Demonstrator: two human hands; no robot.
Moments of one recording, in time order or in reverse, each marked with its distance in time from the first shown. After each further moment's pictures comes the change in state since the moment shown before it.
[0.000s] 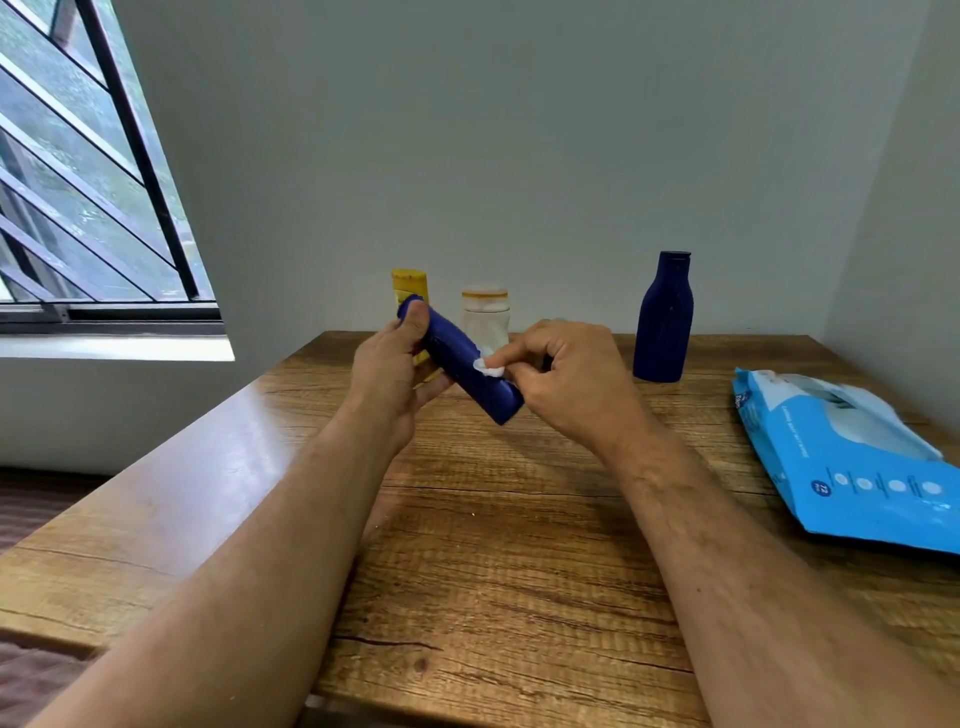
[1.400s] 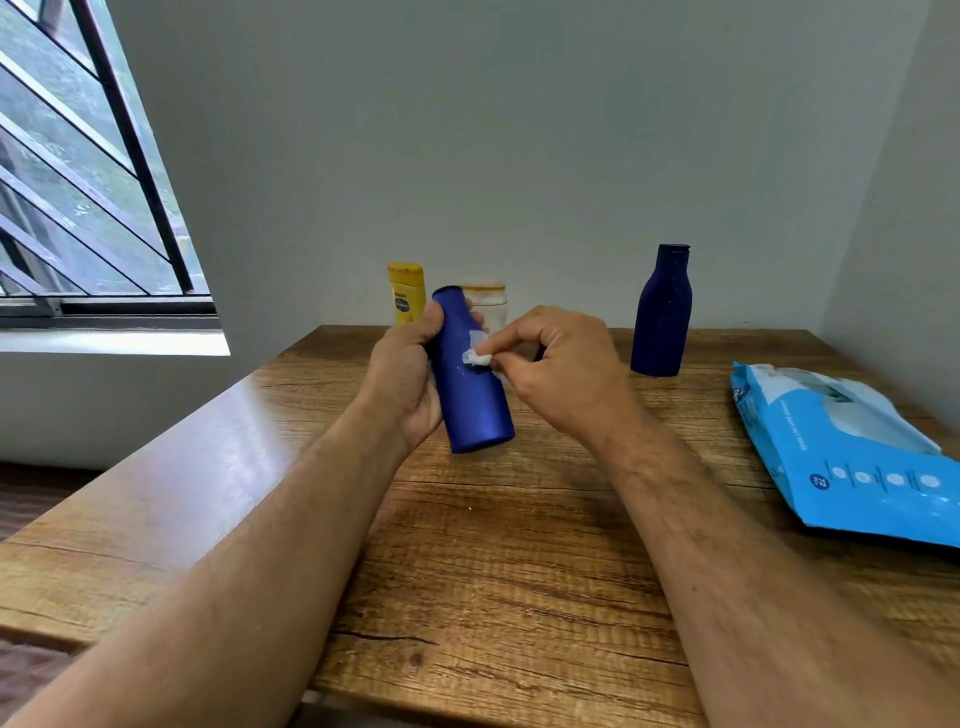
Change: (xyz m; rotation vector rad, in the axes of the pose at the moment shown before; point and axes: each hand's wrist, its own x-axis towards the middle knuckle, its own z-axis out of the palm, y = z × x) left_hand -0.012 -0.002 0.015 -0.239 -0.213 -0.146; right_hand 0.002 -0.005 0.006 0.083 0.054 0.031
